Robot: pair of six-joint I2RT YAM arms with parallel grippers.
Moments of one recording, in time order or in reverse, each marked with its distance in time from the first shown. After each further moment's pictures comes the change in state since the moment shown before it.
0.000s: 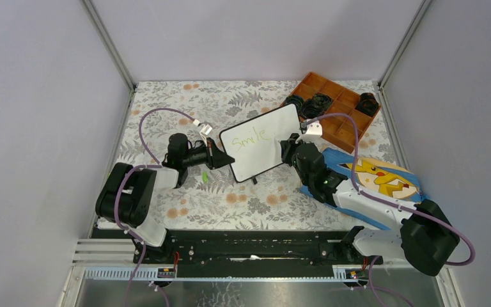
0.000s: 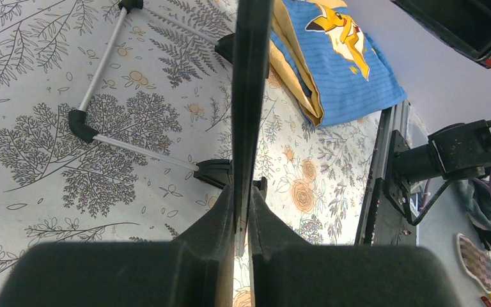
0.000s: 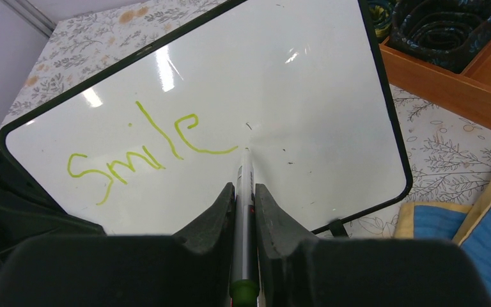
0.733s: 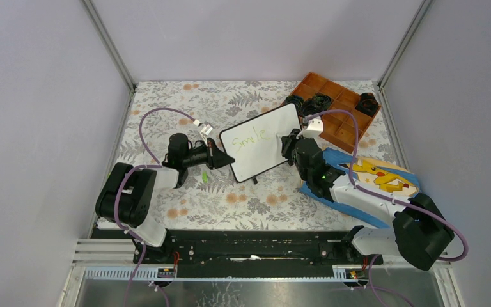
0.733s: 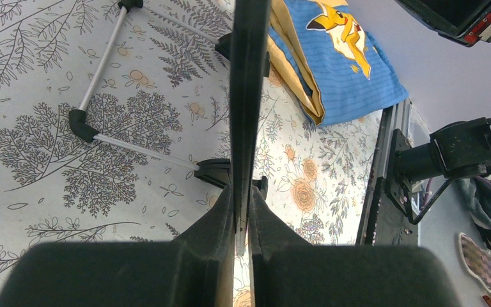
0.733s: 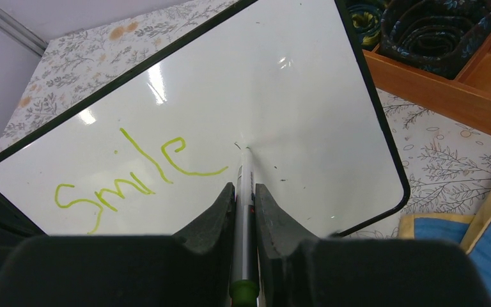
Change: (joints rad) left arm -0.002 0.000 0.001 -0.006 -0.001 0.008; right arm -0.048 0.068 0.029 0.038 -0.005 0.025
